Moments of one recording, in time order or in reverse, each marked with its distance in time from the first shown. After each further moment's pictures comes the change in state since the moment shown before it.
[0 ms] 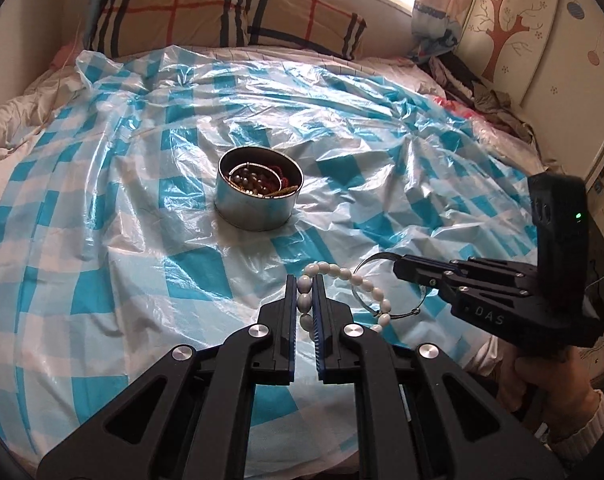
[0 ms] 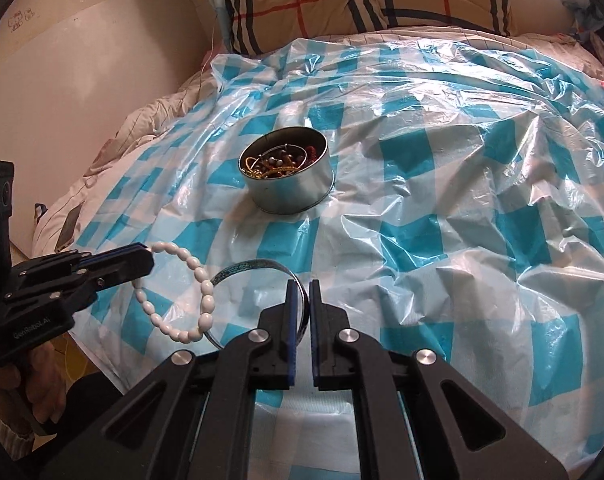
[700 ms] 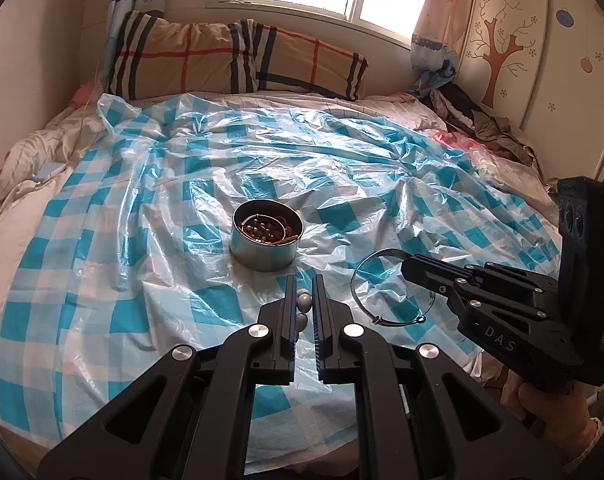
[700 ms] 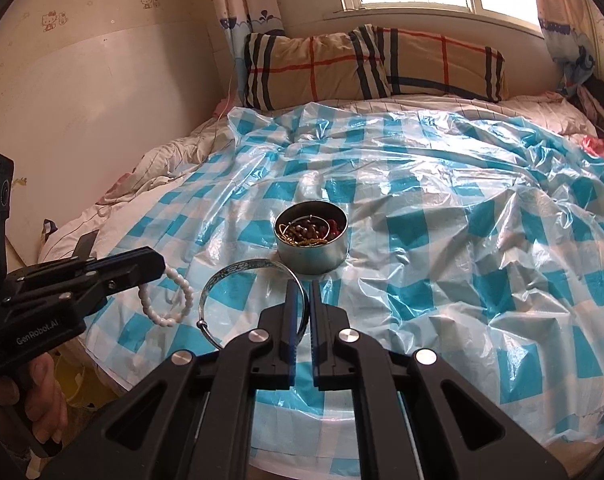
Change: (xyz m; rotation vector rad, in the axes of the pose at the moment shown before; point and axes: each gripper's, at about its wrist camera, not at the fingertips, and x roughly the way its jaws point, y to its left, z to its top) left arm -0.051 -0.017 0.010 0.019 -0.124 0.064; right arm -0.062 0.057 0.010 -0.122 -0.210 -0.056
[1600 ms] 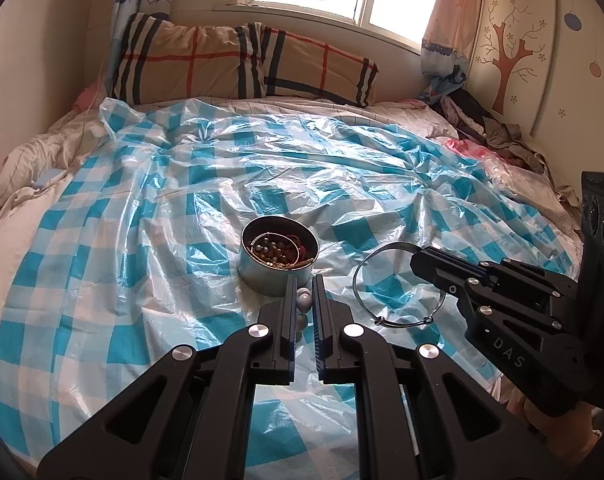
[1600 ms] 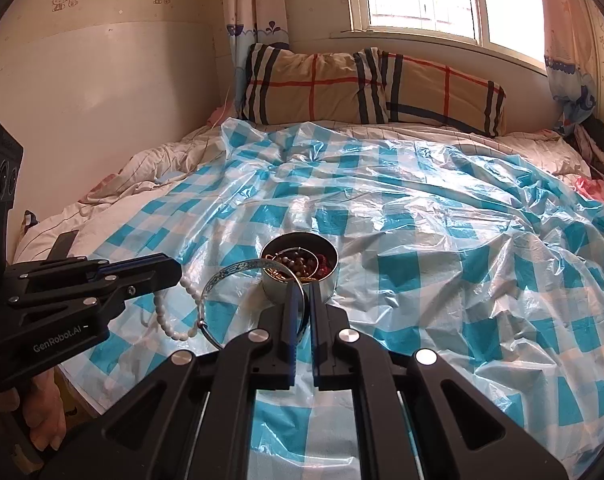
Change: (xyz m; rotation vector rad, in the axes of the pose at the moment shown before) left arm 0.035 0.009 0.019 -0.002 -0.021 0.031; right arm 0.024 0.000 0.020 -0.059 -0.054 -0.059
